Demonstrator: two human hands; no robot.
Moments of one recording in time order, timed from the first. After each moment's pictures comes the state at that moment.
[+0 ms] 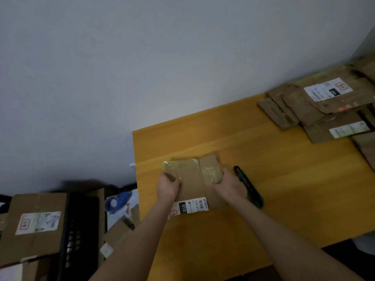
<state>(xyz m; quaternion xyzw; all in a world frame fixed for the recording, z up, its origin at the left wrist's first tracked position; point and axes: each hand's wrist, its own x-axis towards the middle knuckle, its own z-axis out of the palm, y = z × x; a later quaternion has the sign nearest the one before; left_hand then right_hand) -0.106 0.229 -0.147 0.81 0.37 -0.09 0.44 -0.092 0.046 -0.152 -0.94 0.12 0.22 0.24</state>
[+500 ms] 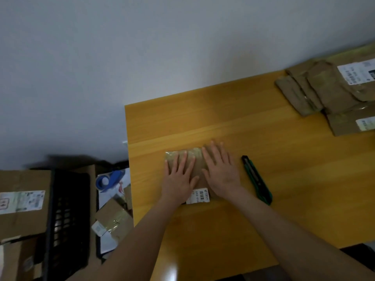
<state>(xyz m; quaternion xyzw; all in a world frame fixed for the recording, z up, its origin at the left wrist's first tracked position) -0.115 0.228 -0.232 0.99 -0.05 -0.16 0.02 -0.072 0.067 -0.205 -0.97 -0.19 0.13 0.07</state>
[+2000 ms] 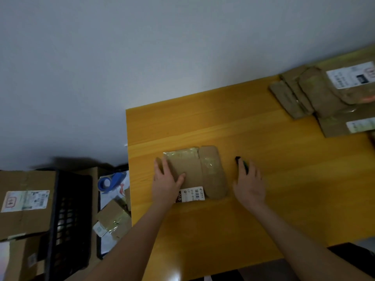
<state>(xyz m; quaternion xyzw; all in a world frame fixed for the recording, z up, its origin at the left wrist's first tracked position) -0.132 0.229 -0.215 0.94 0.22 -0.14 0.21 -0.098 -0.009 -0.212 -0.98 0.03 0.20 0.05</state>
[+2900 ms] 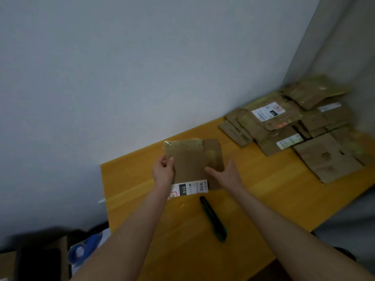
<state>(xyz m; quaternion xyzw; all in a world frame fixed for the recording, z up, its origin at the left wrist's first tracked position) -0.026 0.168 -0.086 0.73 0.26 -0.01 0.64 -0.053 -0.019 -0.094 -0.85 0.21 0.10 0.47</state>
